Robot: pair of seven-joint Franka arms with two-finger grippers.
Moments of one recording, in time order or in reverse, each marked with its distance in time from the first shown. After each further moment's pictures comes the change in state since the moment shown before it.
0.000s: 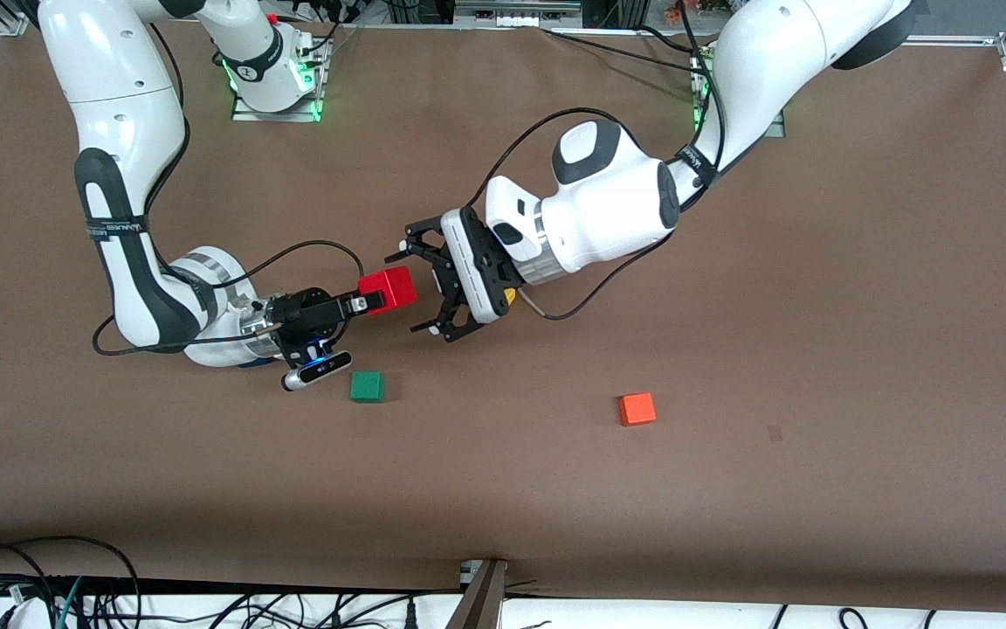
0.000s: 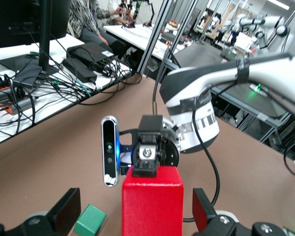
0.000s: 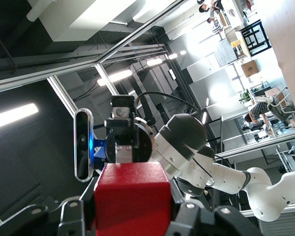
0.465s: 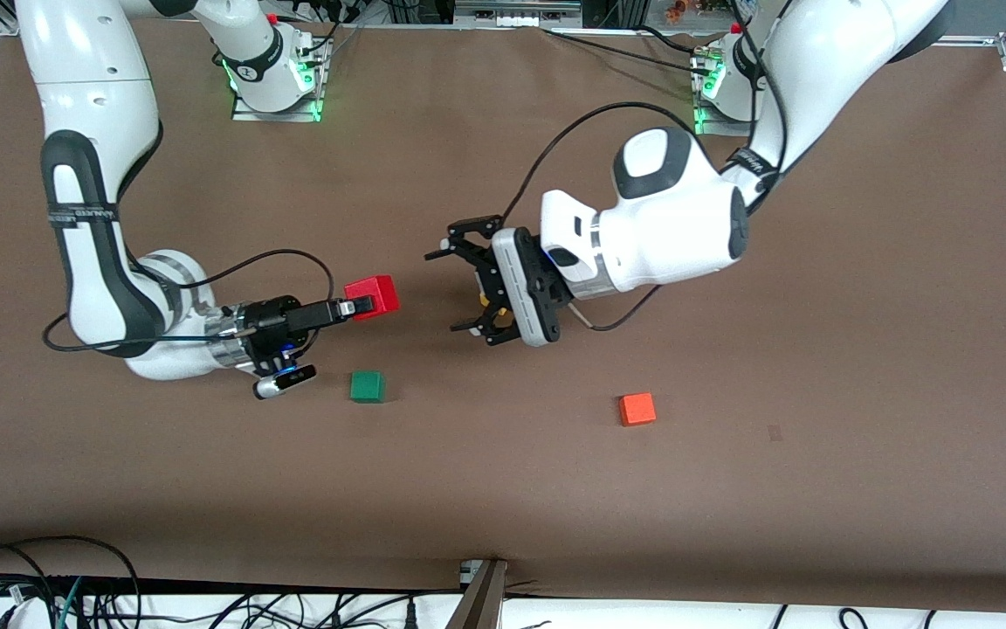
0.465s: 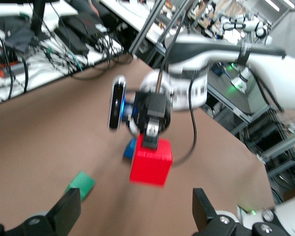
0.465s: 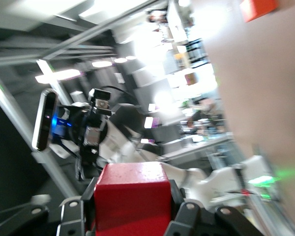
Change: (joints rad) left arm 0.153 -0.055 -0.035 -0.002 0.004 -0.305 -0.112; right arm -0.005 -0.028 -0.091 0.123 -0.304 0.070 0.000
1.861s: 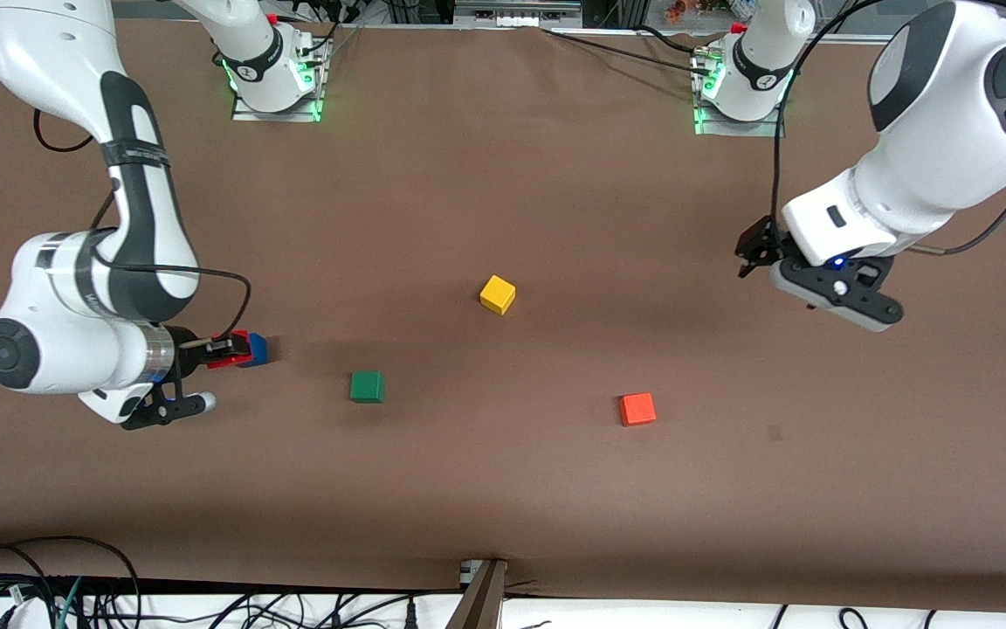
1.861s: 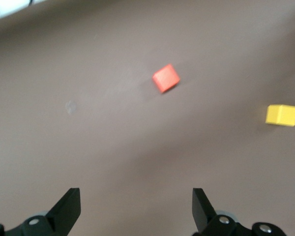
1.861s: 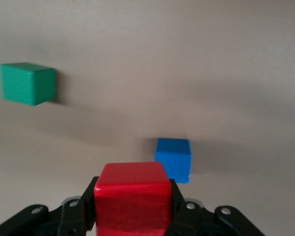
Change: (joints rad) left arm -0.046 -0.614 0.660 -0.271 0.434 -0.675 -0.503; right arm 0.053 -0.071 -0.062 0.133 -1.435 0.466 0.156
